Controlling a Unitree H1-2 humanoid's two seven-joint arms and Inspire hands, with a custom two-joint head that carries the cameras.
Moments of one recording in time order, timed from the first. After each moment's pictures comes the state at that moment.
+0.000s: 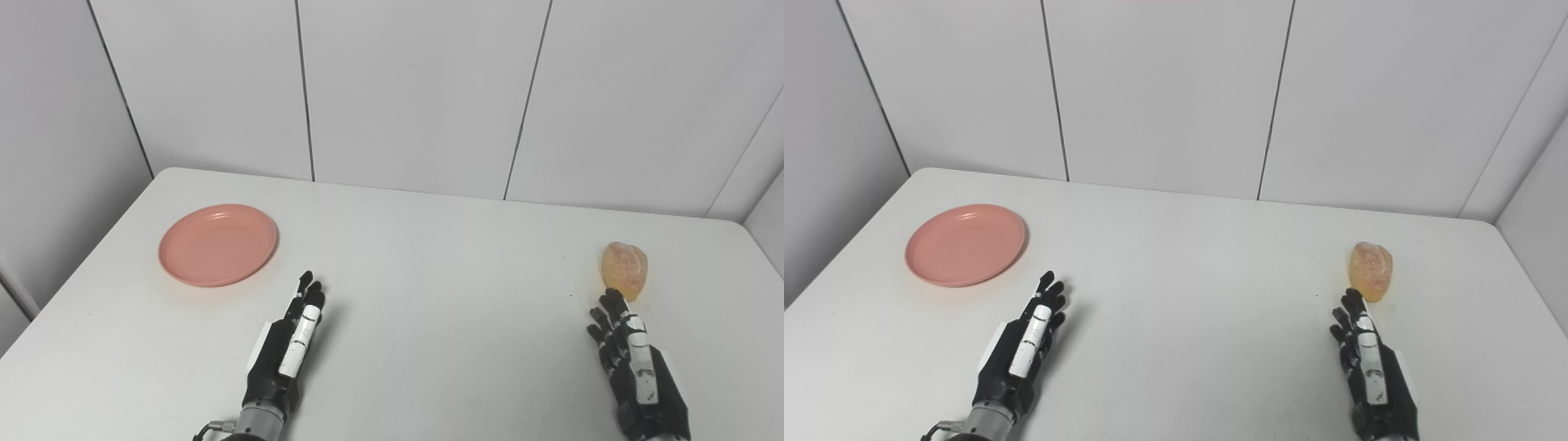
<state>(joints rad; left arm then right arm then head) 0.10 -0.03 0.02 -0.29 -0.04 0.23 -0.03 -0.07 -0.11 -0.09 0.00 0.27 0.05 0.17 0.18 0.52</state>
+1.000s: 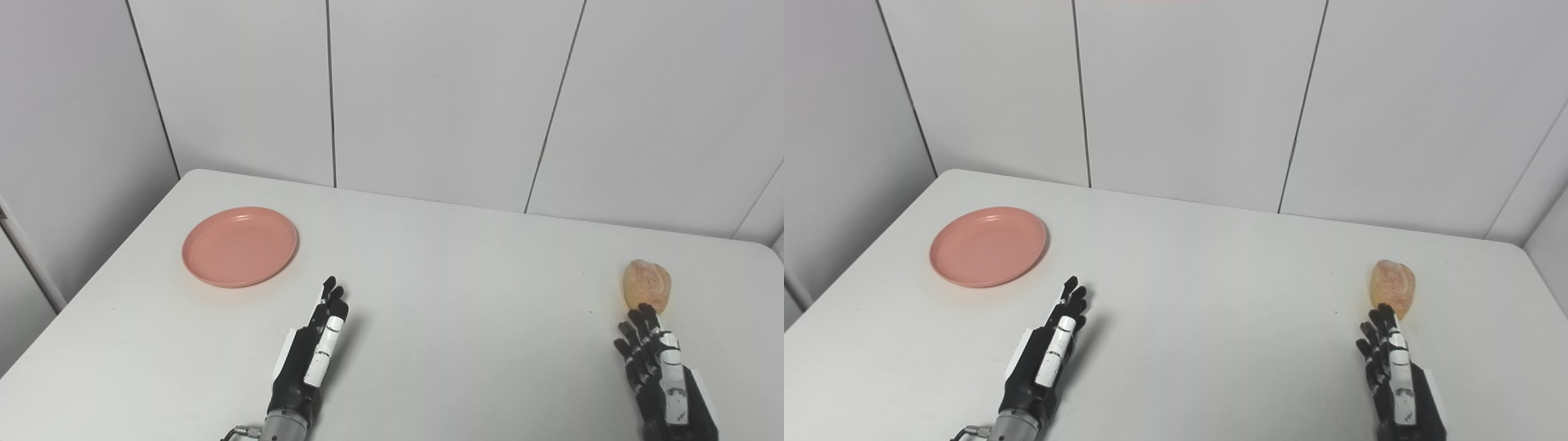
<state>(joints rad) 0.10 -0.04 -0.02 -0.20 0.00 0.10 0.01 -0.08 -0.13 -0.10 0.03 0.27 0.01 0.19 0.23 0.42</state>
